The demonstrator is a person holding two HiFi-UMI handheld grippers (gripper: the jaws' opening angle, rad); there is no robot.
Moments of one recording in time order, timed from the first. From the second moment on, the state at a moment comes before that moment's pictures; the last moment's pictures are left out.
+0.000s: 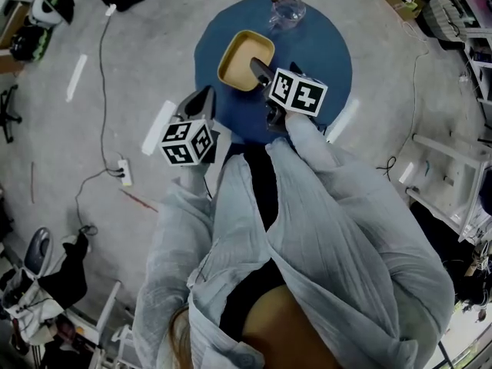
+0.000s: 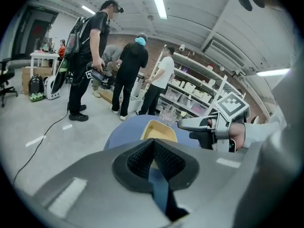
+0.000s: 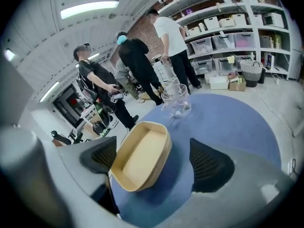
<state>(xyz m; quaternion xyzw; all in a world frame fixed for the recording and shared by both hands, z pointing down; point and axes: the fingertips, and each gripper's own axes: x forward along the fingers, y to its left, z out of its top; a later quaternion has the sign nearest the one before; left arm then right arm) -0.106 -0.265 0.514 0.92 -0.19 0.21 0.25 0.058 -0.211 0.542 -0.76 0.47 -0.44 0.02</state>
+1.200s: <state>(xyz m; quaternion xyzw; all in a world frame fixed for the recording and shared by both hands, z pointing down) -0.025 -0.176 0.398 0.94 -0.26 0.10 0.19 0.135 -0.126 0.374 -0.65 0.74 -0.17 -0.05</state>
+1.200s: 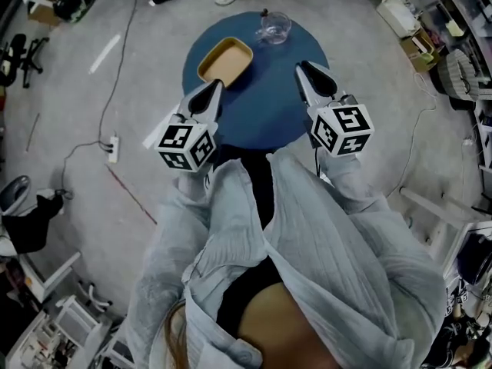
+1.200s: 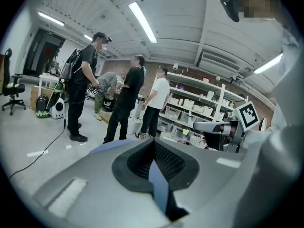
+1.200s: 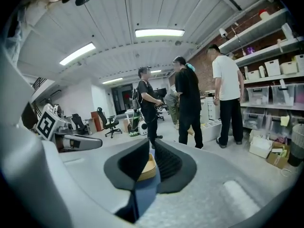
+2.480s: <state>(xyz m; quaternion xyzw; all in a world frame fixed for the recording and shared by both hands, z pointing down) -0.012 -0.094 0.425 0.93 -0.29 0.10 0.19 0.143 -0.052 0.414 -0.61 0.76 -0.19 -0.07</state>
